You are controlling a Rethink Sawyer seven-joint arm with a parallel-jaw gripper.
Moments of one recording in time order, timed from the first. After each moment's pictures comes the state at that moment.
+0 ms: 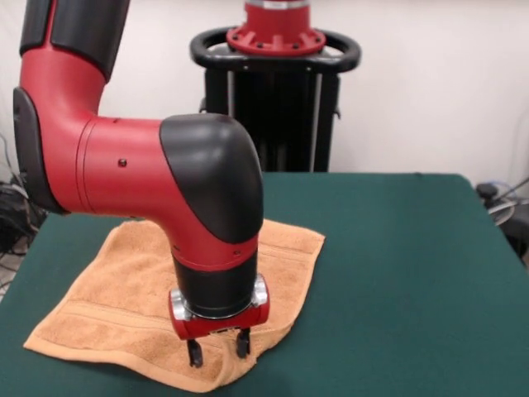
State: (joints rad) arm -0.48 -0.27 0.30 1.10 -0.37 0.88 1.35
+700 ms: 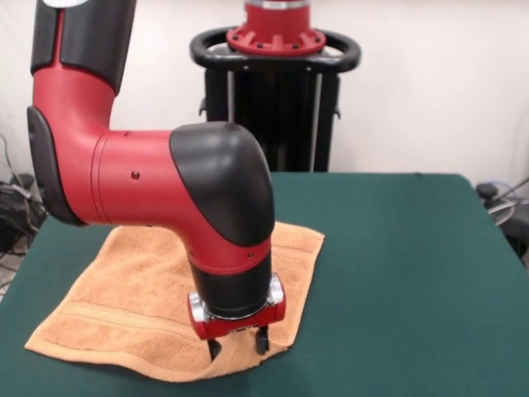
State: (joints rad) arm -0.49 -0.26 0.34 1.14 -0.37 0.88 1.35
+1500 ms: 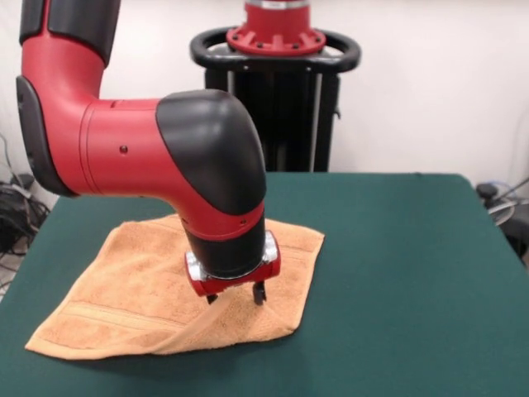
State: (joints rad) arm -0.53 -0.33 0.35 1.22 -0.37 1.01 1.35
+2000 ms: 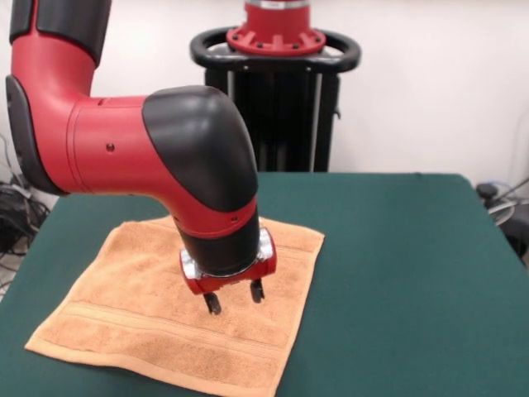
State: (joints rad) arm -0.55 -0.33 0.38 1.23 -0.37 1.03 1.35
